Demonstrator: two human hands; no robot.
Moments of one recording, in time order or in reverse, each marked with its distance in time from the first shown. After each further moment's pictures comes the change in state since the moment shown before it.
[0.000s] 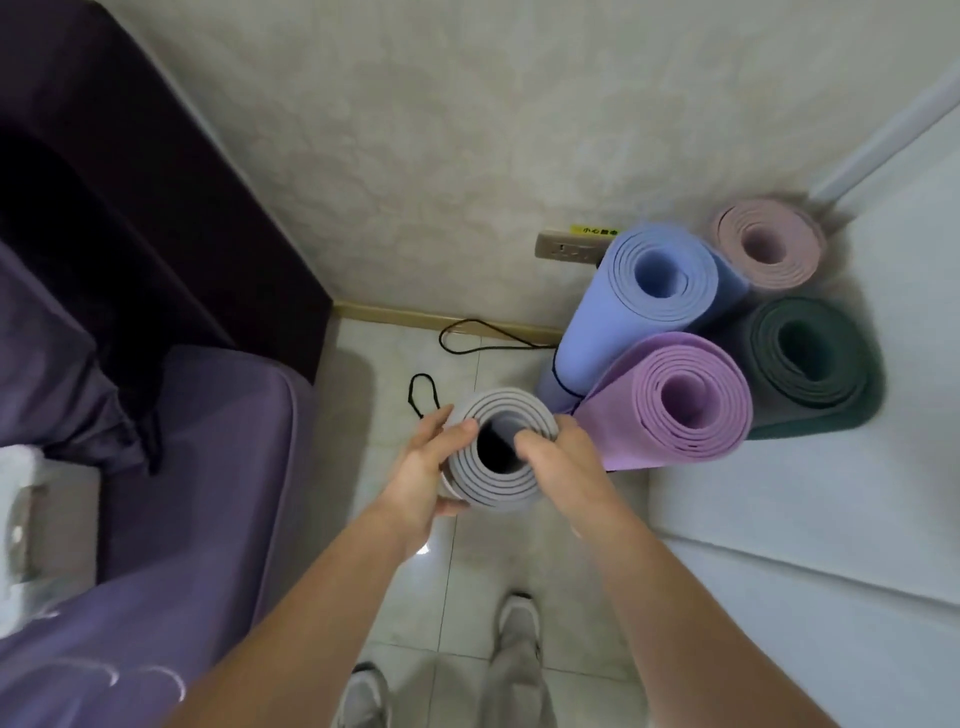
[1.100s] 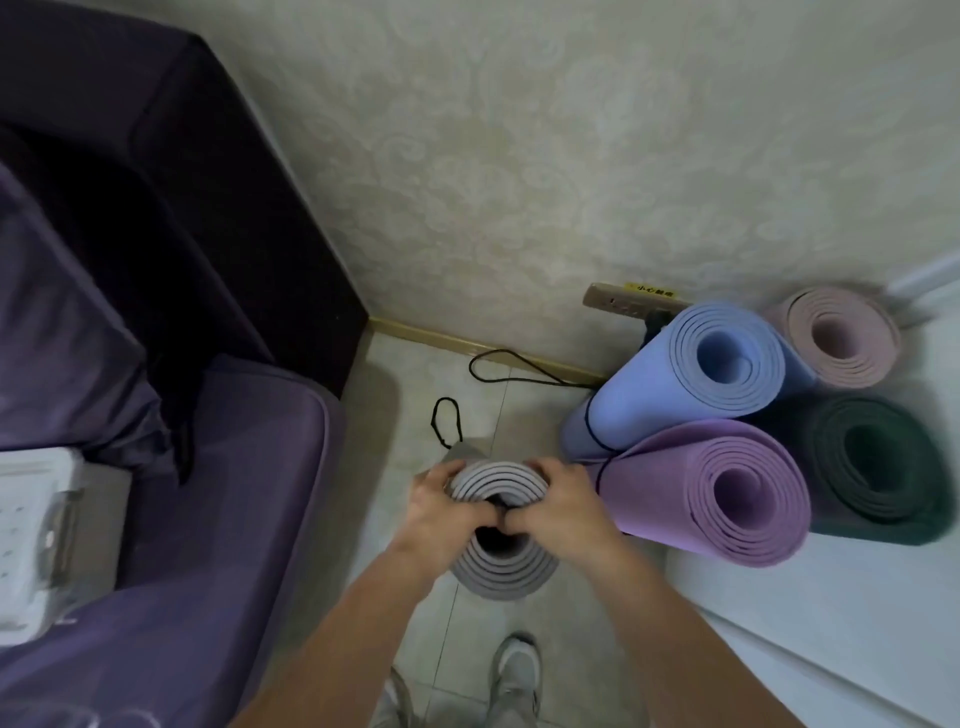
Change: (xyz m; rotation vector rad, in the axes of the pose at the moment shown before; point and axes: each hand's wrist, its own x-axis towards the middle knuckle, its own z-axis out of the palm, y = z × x) left_hand 0.011 0.026 -0.014 0.391 0.225 -0.005; right_hand 0.023 -0.042 0.023 -0.459 -0.220 -0.070
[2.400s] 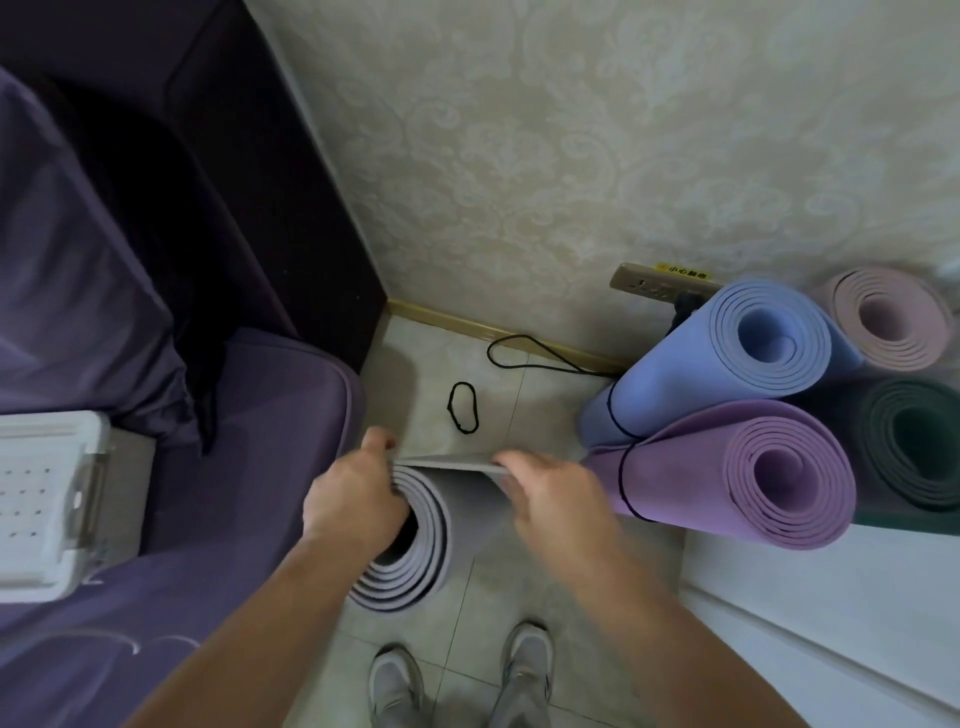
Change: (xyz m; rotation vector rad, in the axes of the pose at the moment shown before) left_hand -0.008 -0.024 -0.079 0.787 0.289 0.090; right_hand -0.008 -0.002 0.044 -0.441 0.399 -0.668
